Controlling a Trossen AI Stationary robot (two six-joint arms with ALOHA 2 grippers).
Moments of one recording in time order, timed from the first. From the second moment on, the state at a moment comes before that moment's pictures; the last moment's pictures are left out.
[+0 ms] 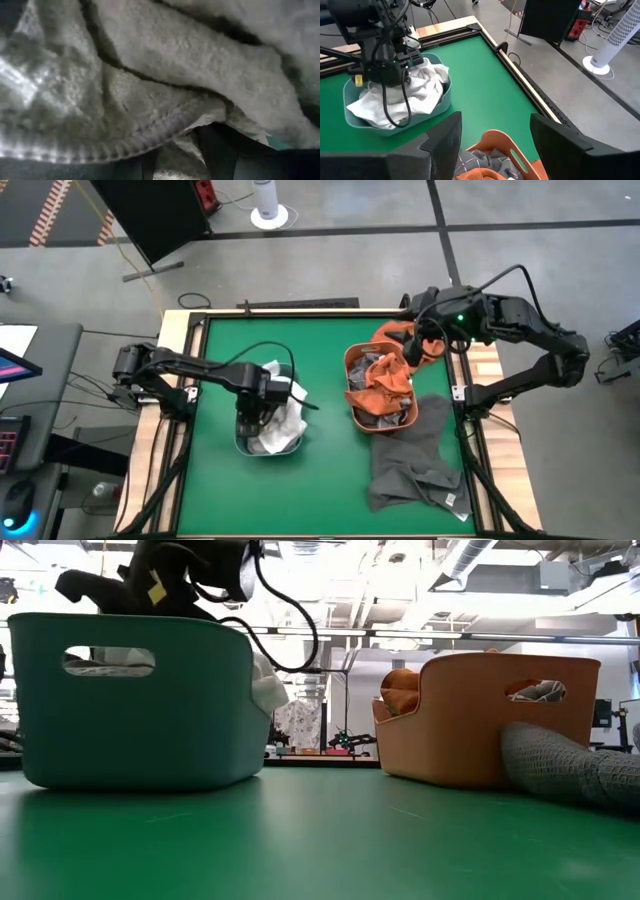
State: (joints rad) left arm -0.04 1.59 1.15 -1.20 0.07 -0.13; right arm -0.11 1.20 1.67 -1.04 0.29 0.16
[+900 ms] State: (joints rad) left arm -0.03 1.59 1.35 -1.49 0.08 -0.10; right arm -0.11 1.20 1.65 -1.07 0.28 0.17
